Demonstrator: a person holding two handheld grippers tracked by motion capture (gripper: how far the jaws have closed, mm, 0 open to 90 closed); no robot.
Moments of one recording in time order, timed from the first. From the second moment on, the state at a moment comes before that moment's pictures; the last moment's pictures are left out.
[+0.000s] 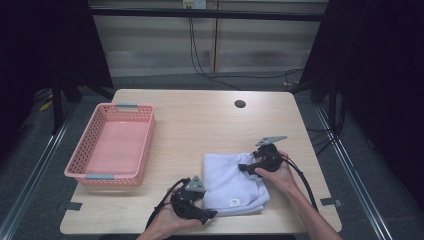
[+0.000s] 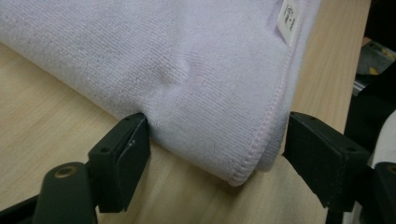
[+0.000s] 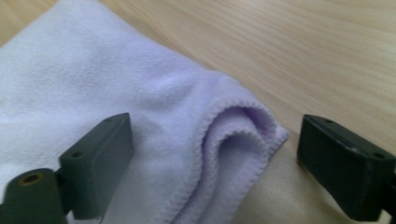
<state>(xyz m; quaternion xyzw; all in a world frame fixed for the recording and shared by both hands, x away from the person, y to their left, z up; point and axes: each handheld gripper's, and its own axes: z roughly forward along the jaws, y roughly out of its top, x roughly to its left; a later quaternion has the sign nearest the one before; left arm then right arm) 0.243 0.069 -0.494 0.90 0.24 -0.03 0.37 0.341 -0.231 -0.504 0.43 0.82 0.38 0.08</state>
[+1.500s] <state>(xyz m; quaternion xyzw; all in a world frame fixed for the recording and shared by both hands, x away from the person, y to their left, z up) 0.269 0.098 -0.462 0.87 0.26 -0.04 0.42 0.348 -0.214 -0.478 0.40 0.81 0.42 0.03</state>
